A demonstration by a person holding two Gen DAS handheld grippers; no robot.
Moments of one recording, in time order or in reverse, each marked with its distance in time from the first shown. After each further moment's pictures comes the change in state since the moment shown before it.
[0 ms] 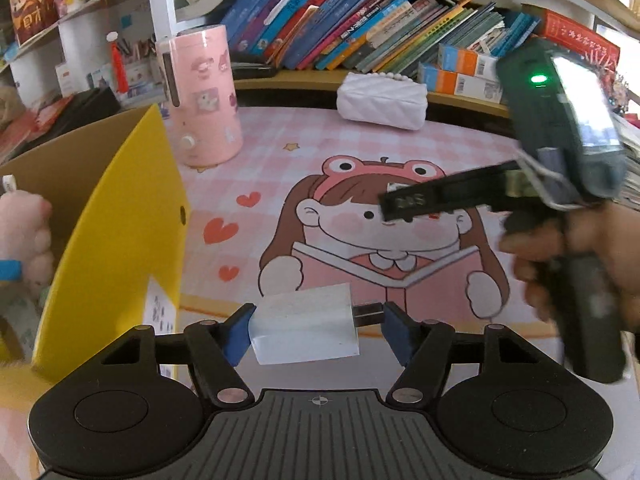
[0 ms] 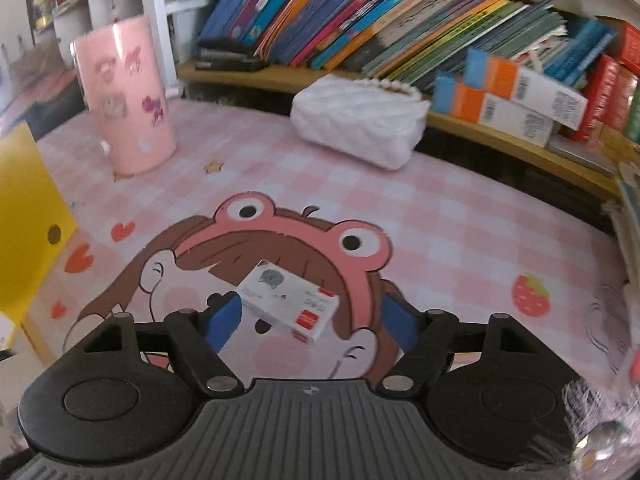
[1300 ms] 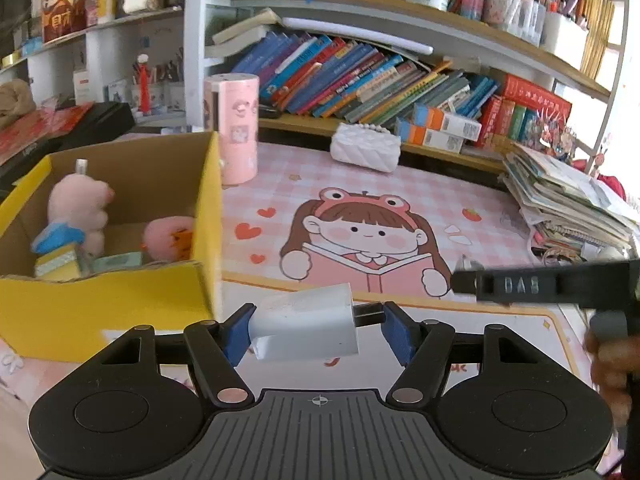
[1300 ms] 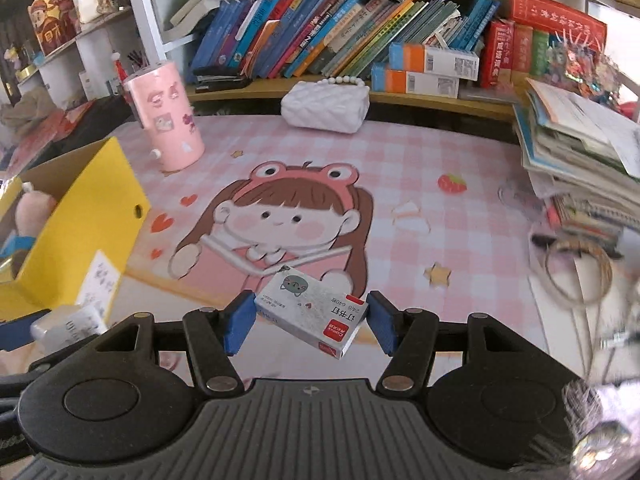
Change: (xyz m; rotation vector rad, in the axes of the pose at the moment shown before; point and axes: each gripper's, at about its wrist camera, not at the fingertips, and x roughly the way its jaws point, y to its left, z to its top) left arm -0.098 0.045 -0.044 -0.063 -0.139 -0.115; right arm -0.170 0.040 -0.076 0.182 -0.004 -0.053
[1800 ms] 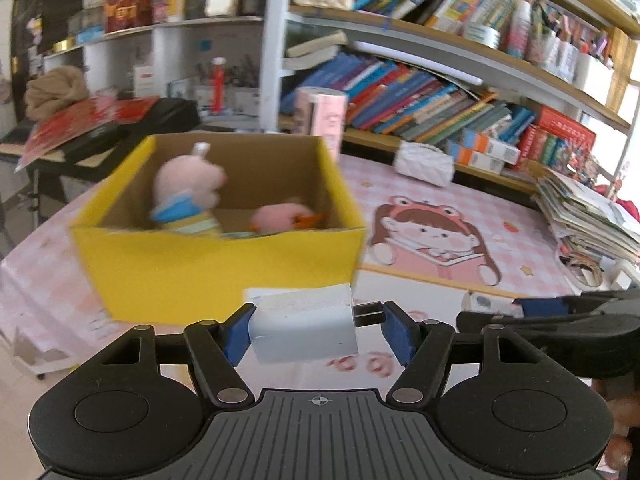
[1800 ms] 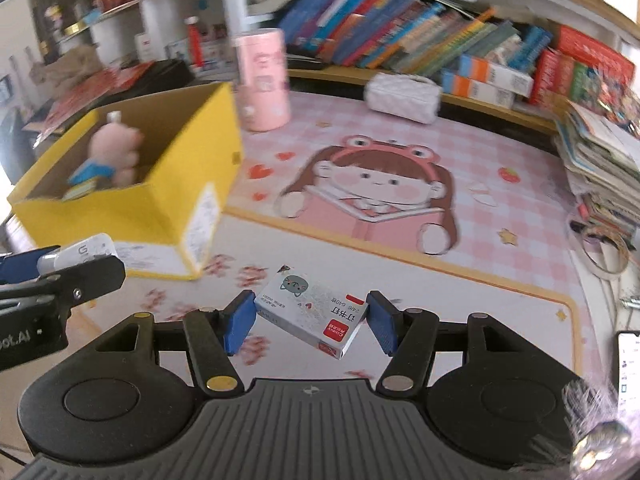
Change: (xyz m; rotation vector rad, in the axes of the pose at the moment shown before) left arm -0.069 0.087 -0.032 -0.076 -0.041 0.072; right arm -0.035 0.111 -0.052 -0.146 -0.002 0.034
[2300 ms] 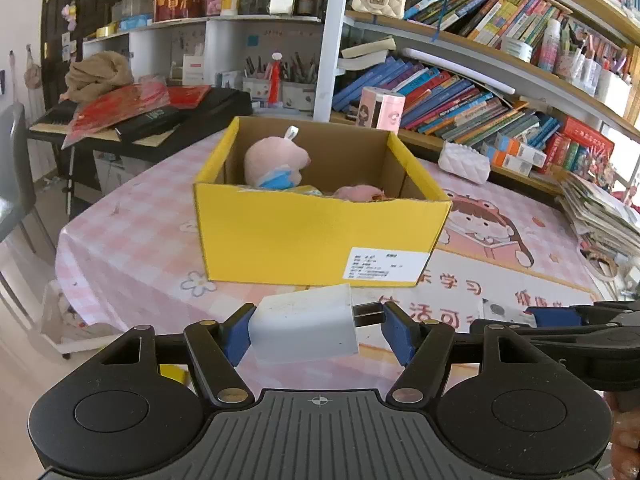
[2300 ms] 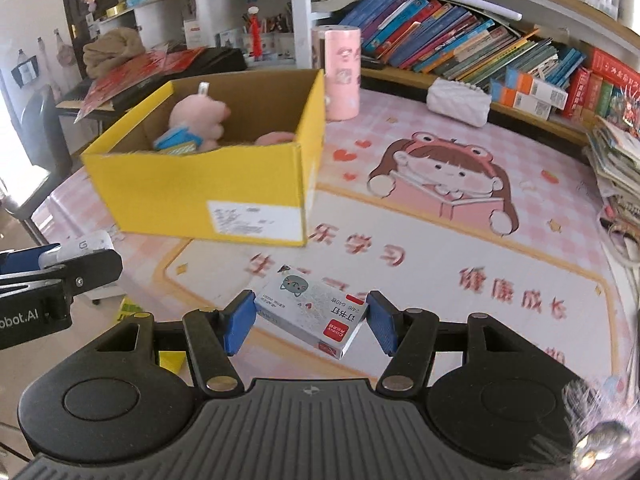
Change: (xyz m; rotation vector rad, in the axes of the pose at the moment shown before) left arm -0.049 0.070 -0.029 -0.032 0.003 0.045; right arm -0.025 0.086 -0.030 -0.021 0.010 0.034
